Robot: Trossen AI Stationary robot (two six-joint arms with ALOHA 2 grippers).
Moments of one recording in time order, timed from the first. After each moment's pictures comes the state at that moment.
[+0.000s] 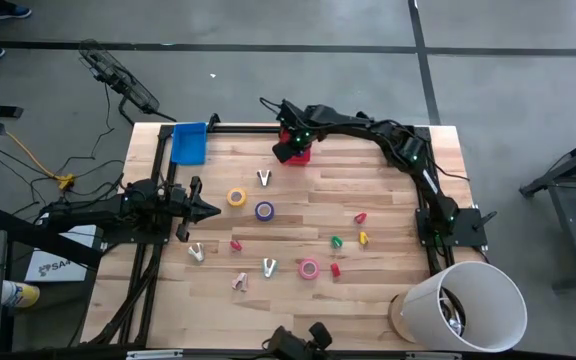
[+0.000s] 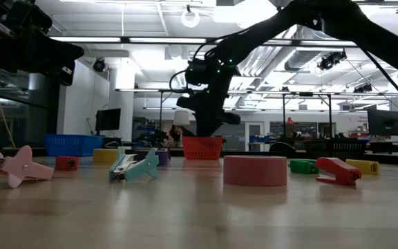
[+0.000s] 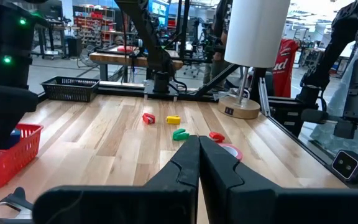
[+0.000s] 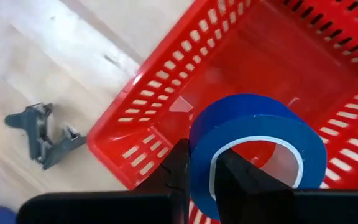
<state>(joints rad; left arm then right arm) 0.09 0.01 0.02 0.02 0.19 -0.10 -0.52 2.31 1.97 -0.84 -0.09 0.43</state>
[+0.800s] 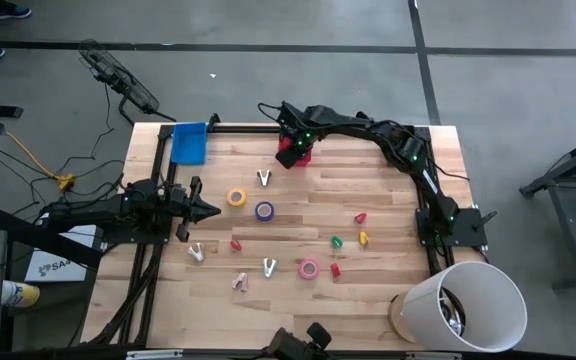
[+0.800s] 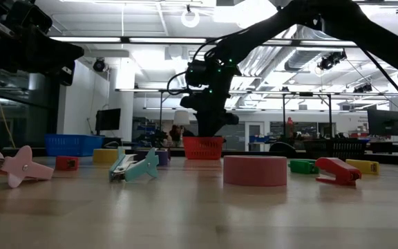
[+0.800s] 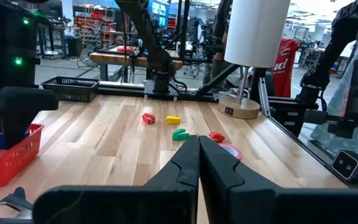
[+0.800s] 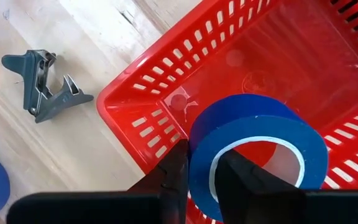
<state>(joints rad) 0.09 0.01 0.02 0.02 0.19 -0.10 -0.52 2.31 1.97 -0.89 -0.12 0.25</state>
